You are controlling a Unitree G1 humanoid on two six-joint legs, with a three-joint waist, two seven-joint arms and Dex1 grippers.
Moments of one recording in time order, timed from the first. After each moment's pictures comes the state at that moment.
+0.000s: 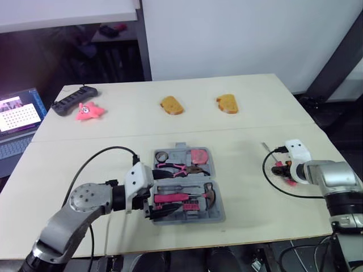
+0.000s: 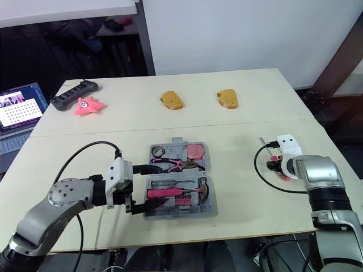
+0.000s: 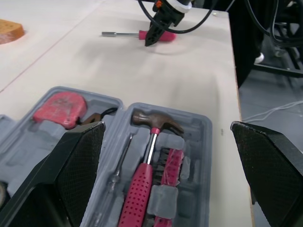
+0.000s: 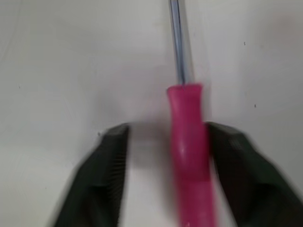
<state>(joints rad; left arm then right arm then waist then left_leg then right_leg) -0.04 0.66 -0.11 -0.60 -0.44 0.49 -0.89 -0.51 -0.77 -0.03 0.36 0.17 1.00 0.49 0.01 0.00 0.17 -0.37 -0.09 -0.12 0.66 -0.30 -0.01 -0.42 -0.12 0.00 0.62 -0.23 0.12</state>
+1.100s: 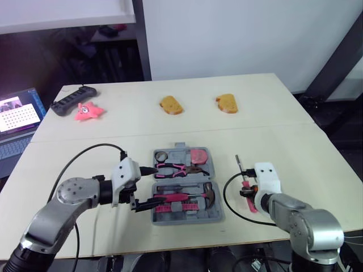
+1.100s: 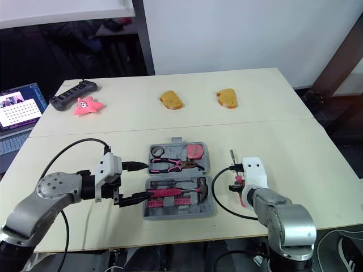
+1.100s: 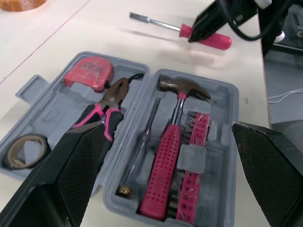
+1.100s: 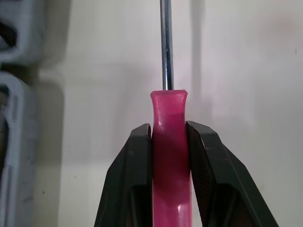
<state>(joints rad) -0.05 0.75 -0.05 -0.47 -0.44 0.44 -0.96 -0.09 -0.22 -0.17 -0.70 0.19 1.60 0.08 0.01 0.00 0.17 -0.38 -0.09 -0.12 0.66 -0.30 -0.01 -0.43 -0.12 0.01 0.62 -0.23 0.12</state>
